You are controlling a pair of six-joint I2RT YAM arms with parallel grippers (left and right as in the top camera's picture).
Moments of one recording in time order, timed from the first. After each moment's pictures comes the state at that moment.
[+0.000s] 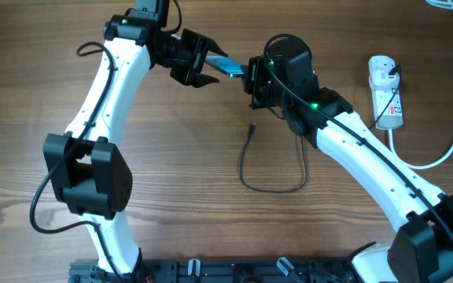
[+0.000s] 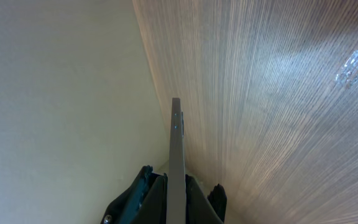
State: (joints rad) left arm -0.20 2.02 1.86 -1.02 0.77 -1.27; right arm 0.50 1.61 1.24 -0.24 -0.10 2.00
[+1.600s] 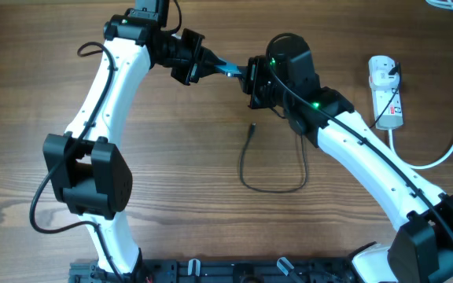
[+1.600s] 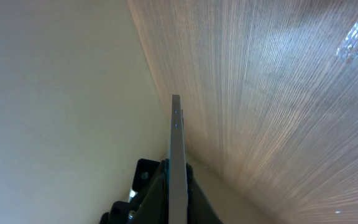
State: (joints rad) left arm -0.20 2.02 1.86 -1.01 0.79 -1.28; right arm 0.49 1.61 1.24 -0.23 -0.17 2.05
